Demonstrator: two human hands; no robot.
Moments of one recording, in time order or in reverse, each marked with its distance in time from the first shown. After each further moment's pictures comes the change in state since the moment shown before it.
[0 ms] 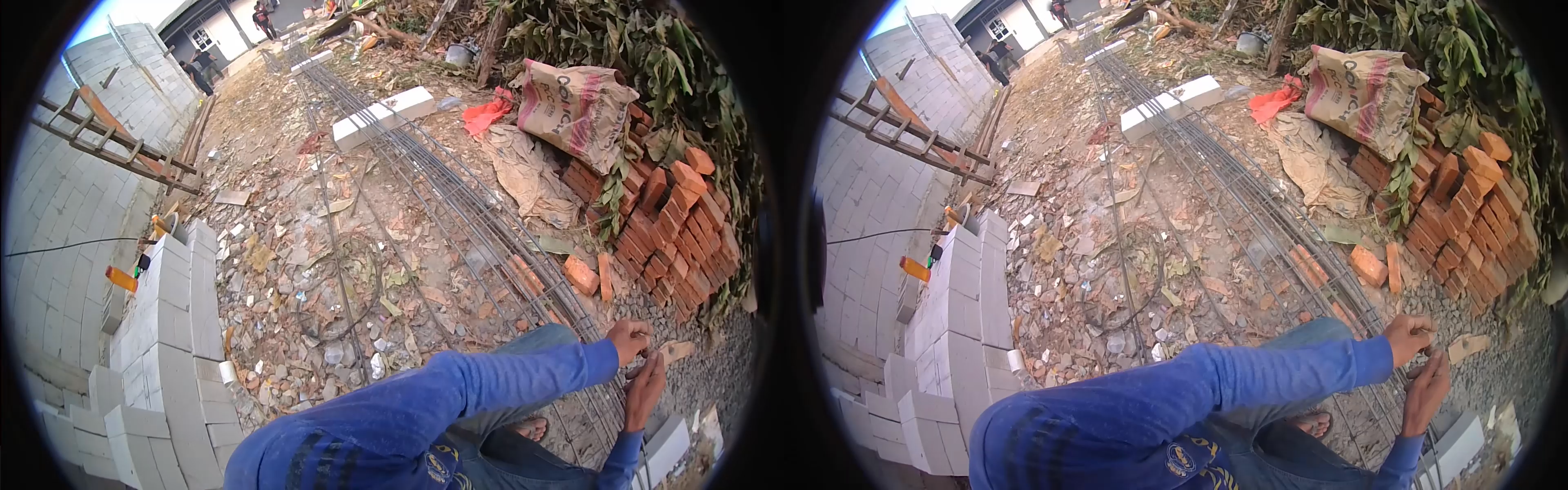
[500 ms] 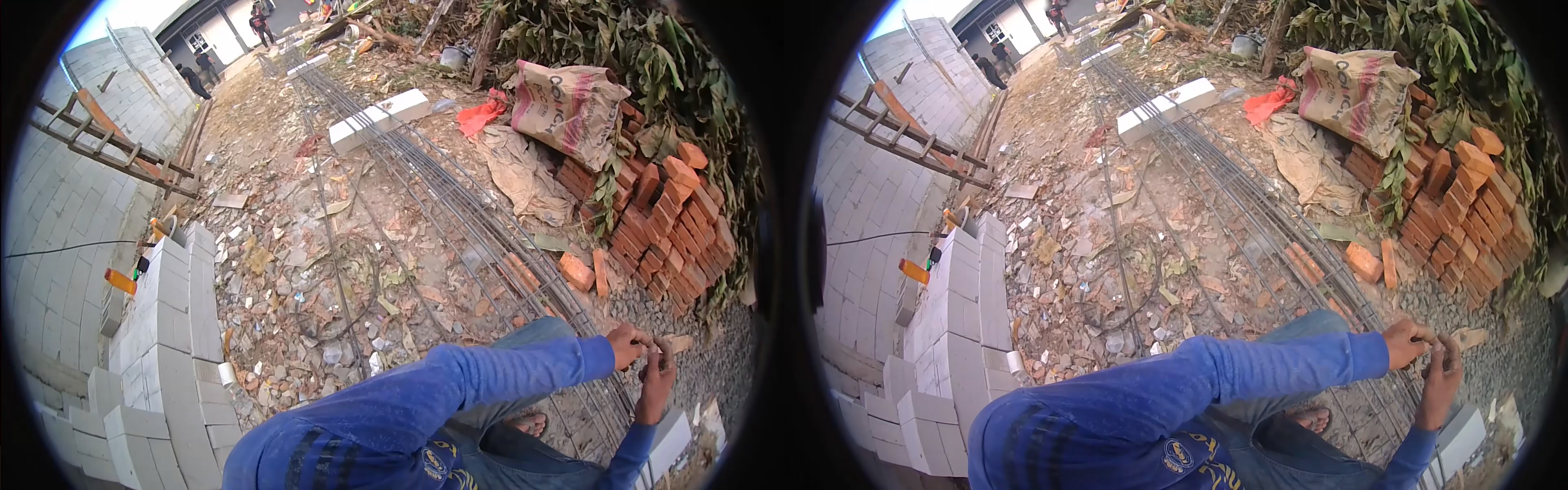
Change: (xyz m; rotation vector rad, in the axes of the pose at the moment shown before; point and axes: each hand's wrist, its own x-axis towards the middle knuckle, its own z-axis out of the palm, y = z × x) left_hand -0.018 0.011 0.008 0.312 -0.190 0.030; right_hand 0.023 0.034 -0.038 0.231 -0.131 -0.004
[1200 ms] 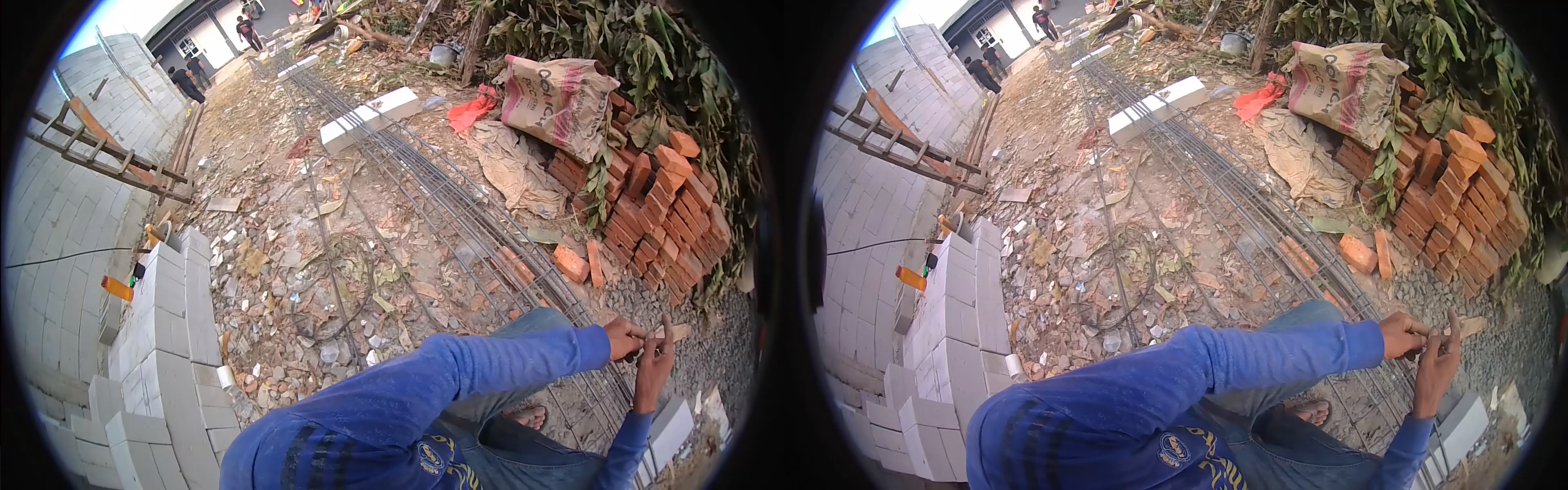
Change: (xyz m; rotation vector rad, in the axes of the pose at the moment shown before) left_hand -0.001 -0.002 0.002 -0.280 -0.146 -0.160; right_hand -0.002 -0.009 0.012 -0.273 0.115 -0.256
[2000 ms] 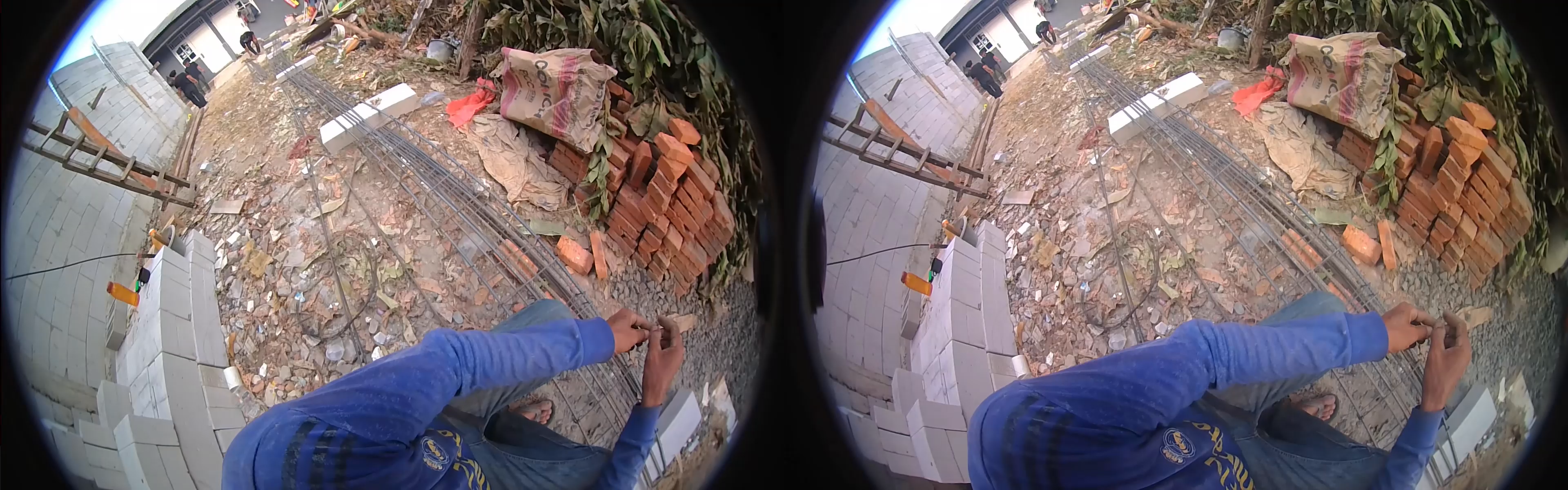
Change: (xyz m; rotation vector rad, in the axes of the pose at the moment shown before) left_hand -0.002 0.004 0.001 0.225 0.051 0.059; right_hand 0.003 0.007 -0.003 -0.088 0.069 0.056
